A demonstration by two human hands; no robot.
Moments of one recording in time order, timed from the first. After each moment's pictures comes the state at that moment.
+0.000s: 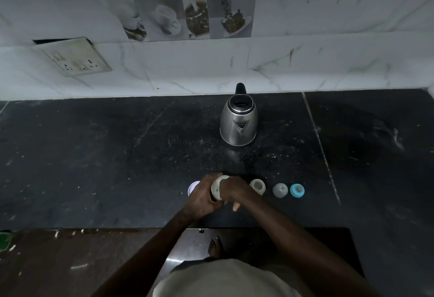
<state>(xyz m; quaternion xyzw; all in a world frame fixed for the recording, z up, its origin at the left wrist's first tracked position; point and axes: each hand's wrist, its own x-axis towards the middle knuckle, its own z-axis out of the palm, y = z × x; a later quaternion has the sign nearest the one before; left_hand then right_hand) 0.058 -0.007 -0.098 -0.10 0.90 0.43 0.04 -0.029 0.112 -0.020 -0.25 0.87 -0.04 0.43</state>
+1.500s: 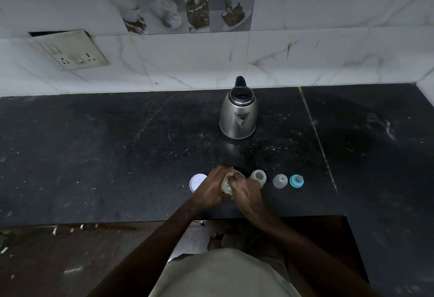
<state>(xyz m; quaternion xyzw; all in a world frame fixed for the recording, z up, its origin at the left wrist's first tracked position) 0.061 0.000 -0.096 0.05 0.91 0.41 -0.02 0.011 0.153 -0.073 -0.32 0.94 0.00 0.10</state>
